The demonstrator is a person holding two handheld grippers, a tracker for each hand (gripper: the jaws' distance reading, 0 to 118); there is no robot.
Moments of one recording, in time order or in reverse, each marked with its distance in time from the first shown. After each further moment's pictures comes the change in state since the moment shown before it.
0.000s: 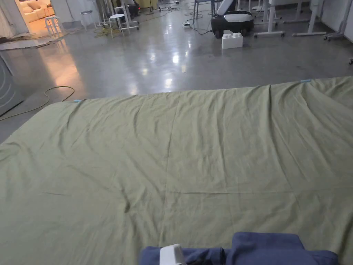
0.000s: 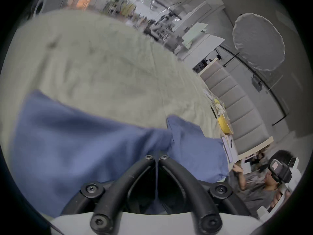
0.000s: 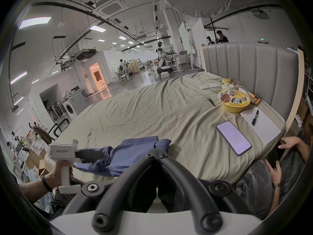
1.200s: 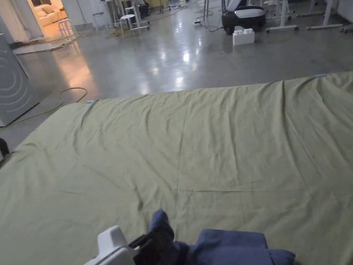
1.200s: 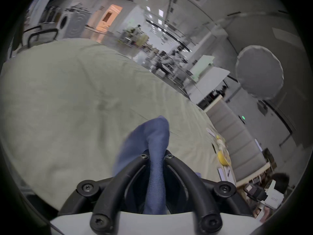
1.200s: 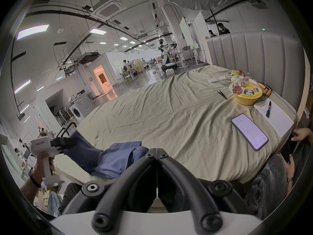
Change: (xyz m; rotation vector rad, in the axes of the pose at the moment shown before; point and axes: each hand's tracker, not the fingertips) left arm -0.010 0.044 0.097 0.222 0.029 0.080; right arm 0.002 -0.017 -0.028 -0.014 0.077 -0.063
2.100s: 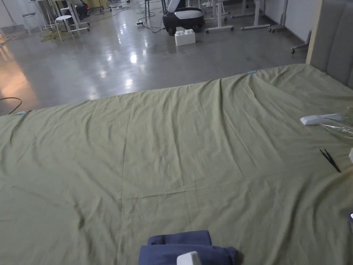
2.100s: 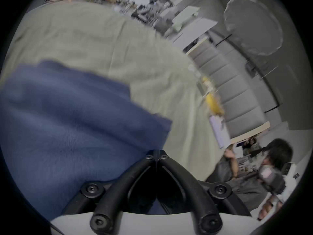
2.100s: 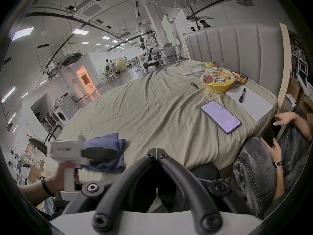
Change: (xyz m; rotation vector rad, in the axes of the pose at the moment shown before) left arm 0.093 -0.143 -0.165 -0.510 -0.090 -0.081; right arm 0.035 -0.029 0.031 -0.041 -0.160 -0.055
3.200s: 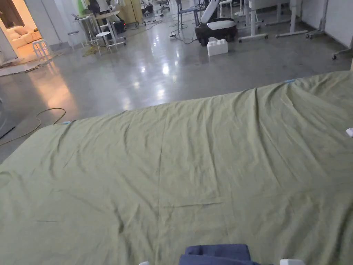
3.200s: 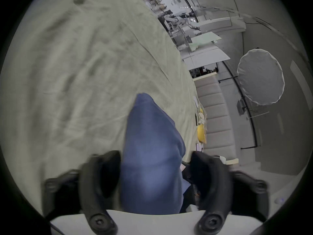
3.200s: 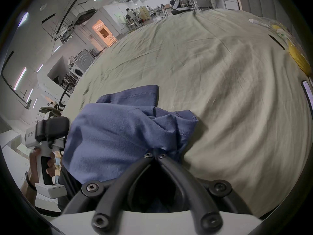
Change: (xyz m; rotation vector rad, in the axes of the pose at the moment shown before) left arm -0.157 0.048 0.101 0.102 -0.254 0.341; right arm -0.110 -0.016 -0.233 -0.500 0.256 0.094
